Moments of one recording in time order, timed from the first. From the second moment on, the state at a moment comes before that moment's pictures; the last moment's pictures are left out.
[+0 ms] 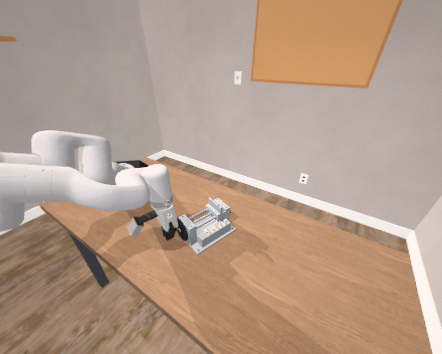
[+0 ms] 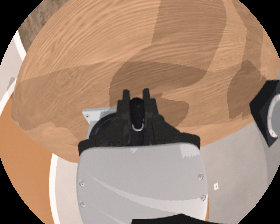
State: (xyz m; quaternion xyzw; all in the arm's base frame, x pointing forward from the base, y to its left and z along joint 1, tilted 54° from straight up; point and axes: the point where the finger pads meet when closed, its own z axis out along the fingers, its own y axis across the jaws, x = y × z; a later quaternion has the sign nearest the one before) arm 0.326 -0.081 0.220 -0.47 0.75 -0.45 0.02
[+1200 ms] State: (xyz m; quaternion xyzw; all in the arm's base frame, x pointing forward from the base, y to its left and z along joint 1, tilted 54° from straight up) arm 0.322 -0.078 0.222 -0.47 0.75 -0.45 0.02
